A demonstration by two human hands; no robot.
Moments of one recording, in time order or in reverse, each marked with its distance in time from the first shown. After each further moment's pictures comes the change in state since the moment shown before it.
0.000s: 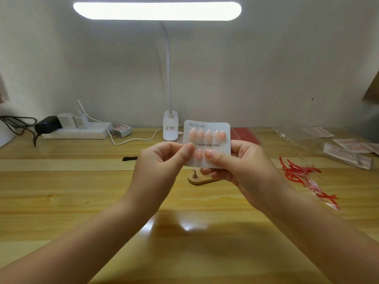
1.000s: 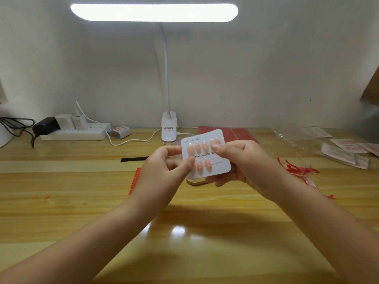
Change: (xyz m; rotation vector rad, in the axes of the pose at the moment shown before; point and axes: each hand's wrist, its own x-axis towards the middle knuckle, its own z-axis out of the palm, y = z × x) left_hand 0.001 -0.018 0.000 0.125 -0.038 -0.147; right_hand 0.011 -0.010 -0.019 -0.247 -0.184 0.095
